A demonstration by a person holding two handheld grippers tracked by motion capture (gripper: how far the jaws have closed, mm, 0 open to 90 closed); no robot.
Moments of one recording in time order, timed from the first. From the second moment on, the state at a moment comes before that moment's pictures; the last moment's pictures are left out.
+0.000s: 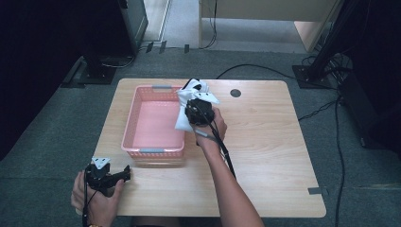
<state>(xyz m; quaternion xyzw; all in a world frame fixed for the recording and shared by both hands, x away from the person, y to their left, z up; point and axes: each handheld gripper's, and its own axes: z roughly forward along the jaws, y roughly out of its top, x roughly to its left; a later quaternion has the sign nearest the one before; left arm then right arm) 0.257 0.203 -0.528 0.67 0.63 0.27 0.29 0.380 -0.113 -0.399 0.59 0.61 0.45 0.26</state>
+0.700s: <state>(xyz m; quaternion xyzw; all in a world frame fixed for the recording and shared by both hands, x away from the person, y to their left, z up) 0.257 0.203 -0.527 0.67 0.63 0.27 0.29 0.389 -0.071 -0.408 0.58 0.63 0.45 0.25</state>
